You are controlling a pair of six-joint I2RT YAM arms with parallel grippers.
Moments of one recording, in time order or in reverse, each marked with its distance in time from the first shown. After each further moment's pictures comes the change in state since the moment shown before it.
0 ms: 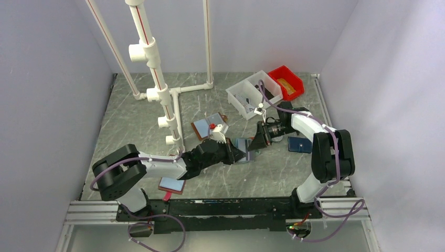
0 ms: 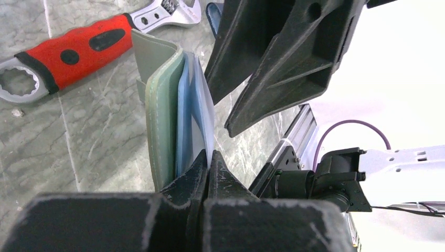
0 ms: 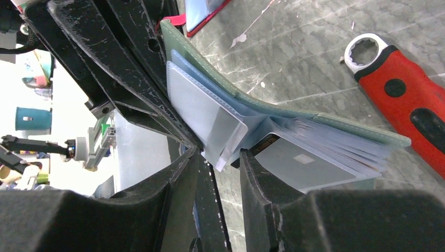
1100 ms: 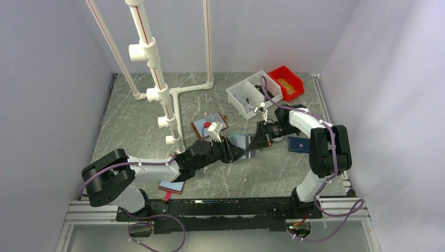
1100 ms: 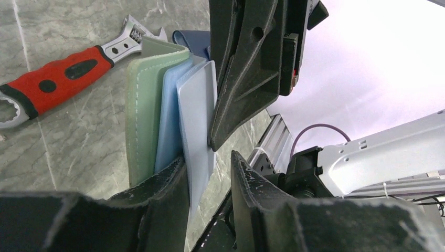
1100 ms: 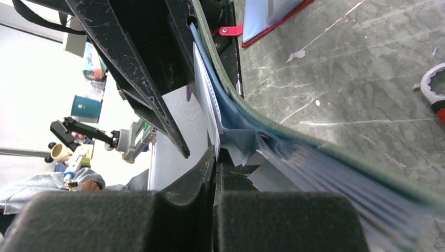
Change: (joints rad) left arm 0.002 -0.096 -0.058 0.107 0.000 0.019; right arm 0.006 0.064 0.055 -0.263 -0.182 -0.238
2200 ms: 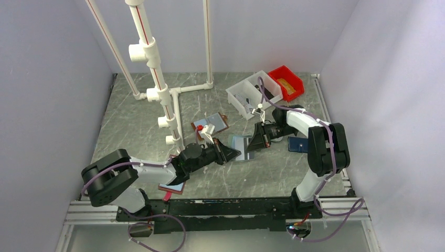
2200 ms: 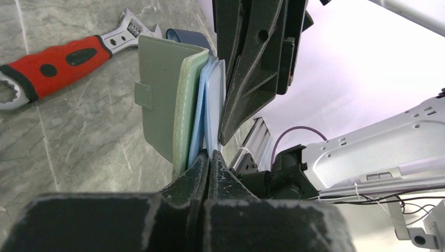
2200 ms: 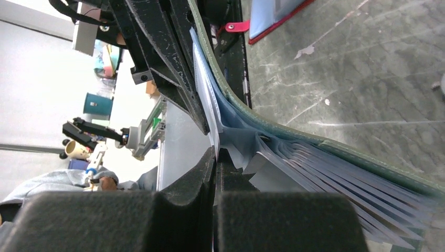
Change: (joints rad) left arm 0.037 -0.021 -0.122 0.161 0.052 -0.088; right arm 0.024 0.018 0.000 -0.017 -0.019 -0.003
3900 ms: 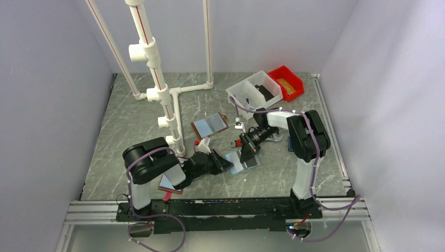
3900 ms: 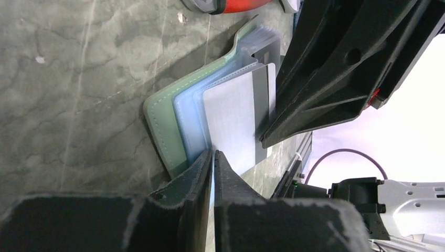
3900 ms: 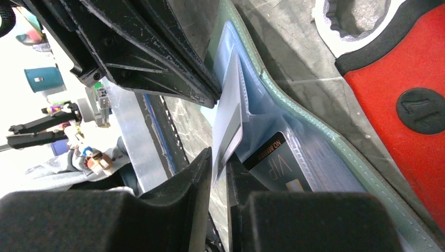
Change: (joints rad) left arm 0.029 0.423 -0.082 0.208 -0.047 -0.264; right arm 0.173 0.249 0.060 0.254 0.426 0.319
